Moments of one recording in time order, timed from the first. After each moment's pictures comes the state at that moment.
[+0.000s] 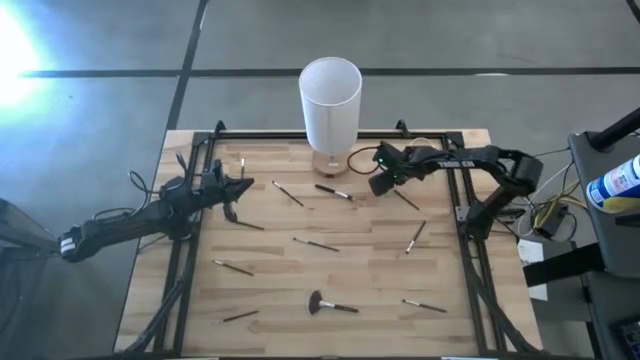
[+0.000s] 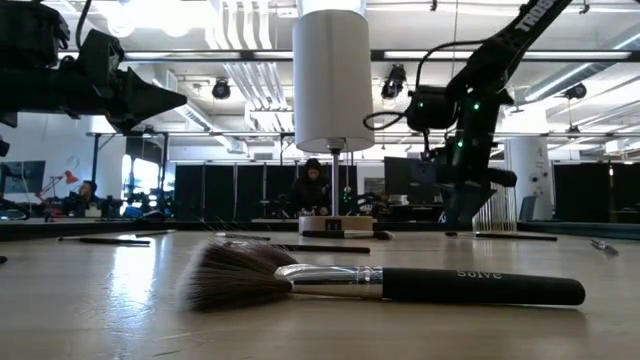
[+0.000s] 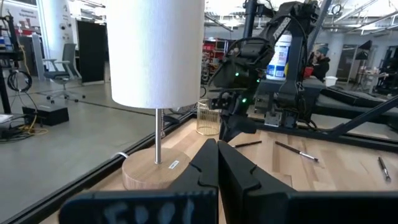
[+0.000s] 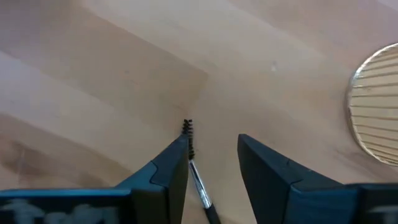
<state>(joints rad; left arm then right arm) 0.38 0.27 0.01 0.30 0.03 -0.06 -0.53 1.61 0.84 -0.53 0.18 0.57</state>
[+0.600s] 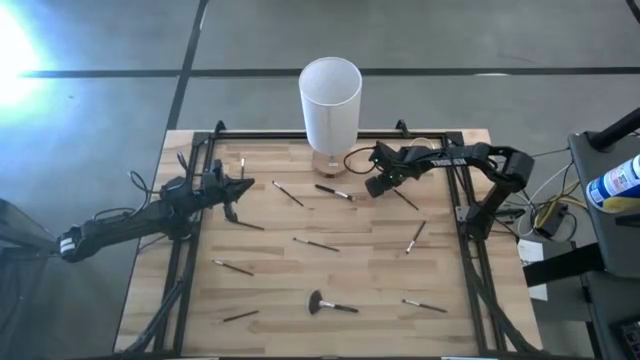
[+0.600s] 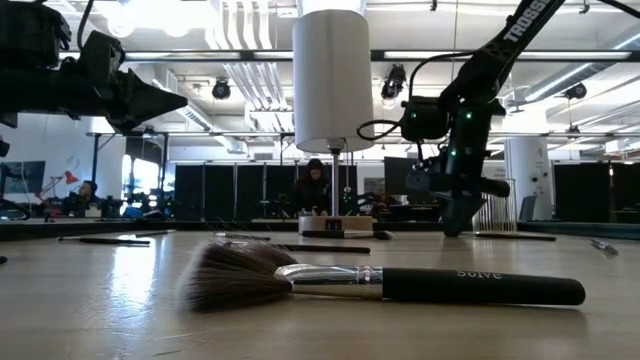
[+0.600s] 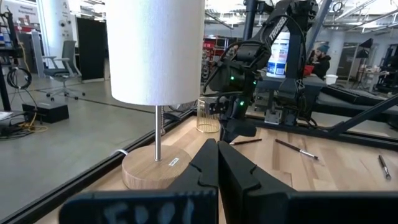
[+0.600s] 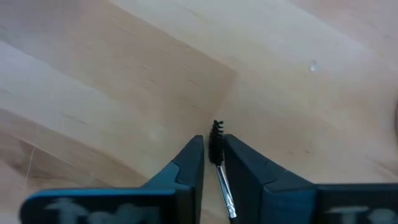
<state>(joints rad) 0.38 0.28 0.01 0.30 0.03 -0.06 -0.53 1.70 0.86 -0.50 0.11 0.56</state>
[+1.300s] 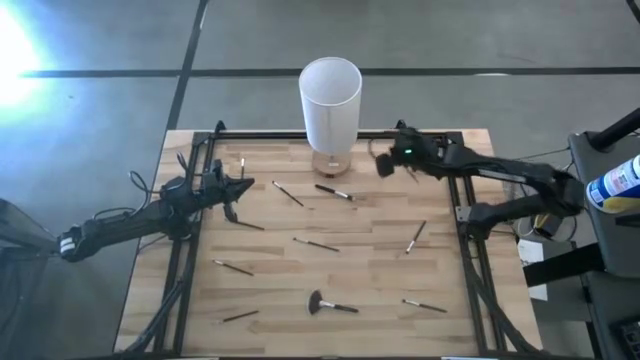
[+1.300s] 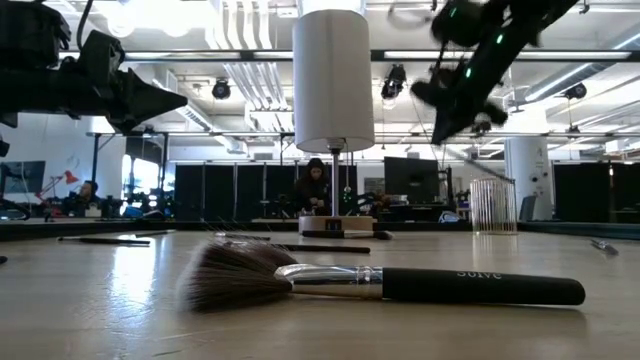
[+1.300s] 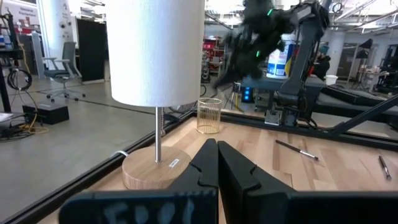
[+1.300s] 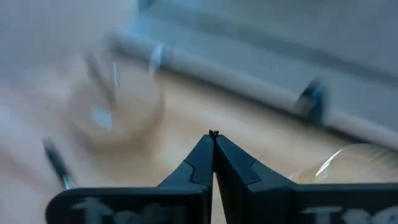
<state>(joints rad) 0.38 0.28 0.01 0.30 0.03 -0.06 -0.44 1.18 0.86 -0.42 0.47 0.49</state>
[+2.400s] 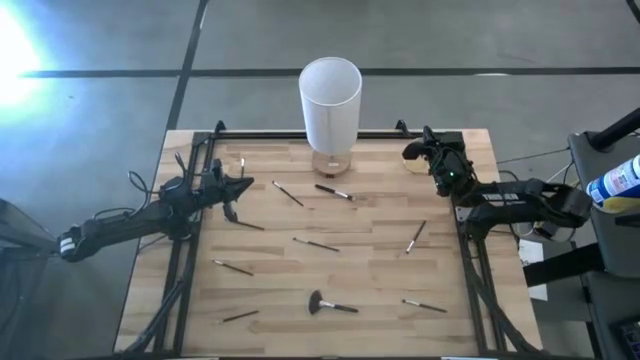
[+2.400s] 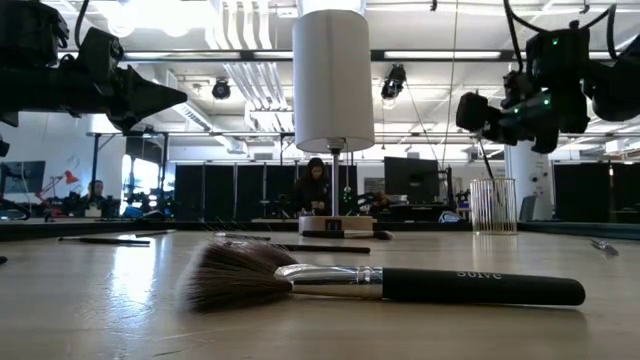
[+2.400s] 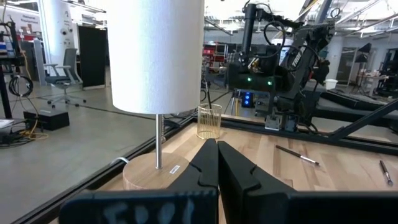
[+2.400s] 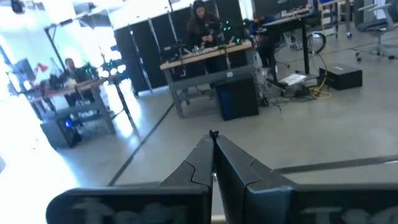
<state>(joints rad) 0.38 0.28 0.01 0.32 0.02 -0.05 -0.65 1.15 0.15 1.03 0.74 0.26</state>
